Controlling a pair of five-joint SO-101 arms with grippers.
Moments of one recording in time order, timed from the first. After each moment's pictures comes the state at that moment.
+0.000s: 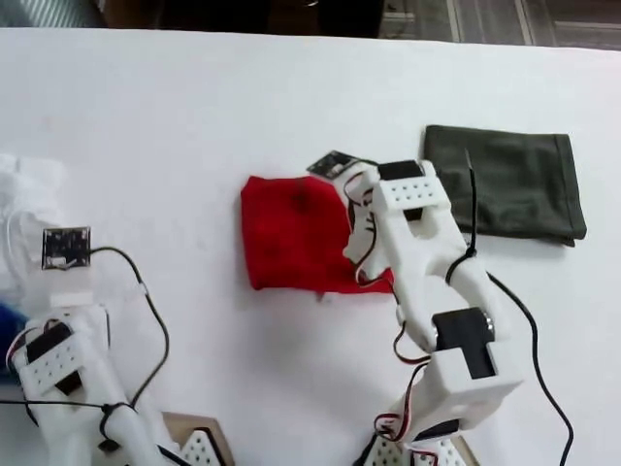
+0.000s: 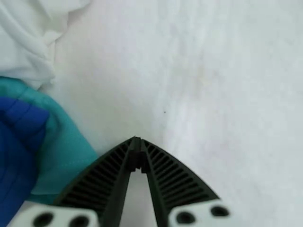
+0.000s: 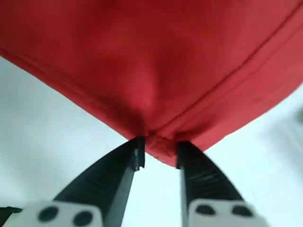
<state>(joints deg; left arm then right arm) -46.5 -45.2 79.0 39.5 -28.8 -13.9 9.1 14.8 80.4 34.5</state>
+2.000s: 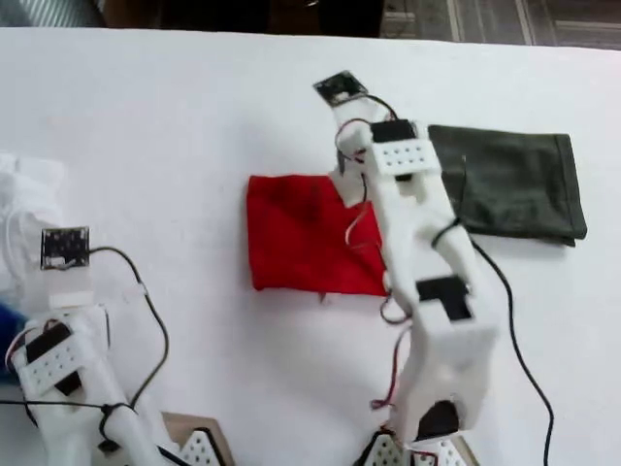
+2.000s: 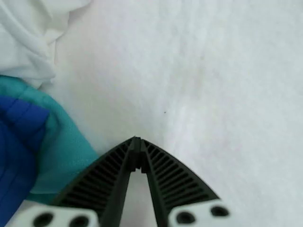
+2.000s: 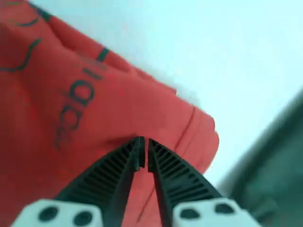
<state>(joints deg) -46.5 -45.2 79.0 39.5 -28.3 -13.9 29.1 -16.7 71.9 20.7</state>
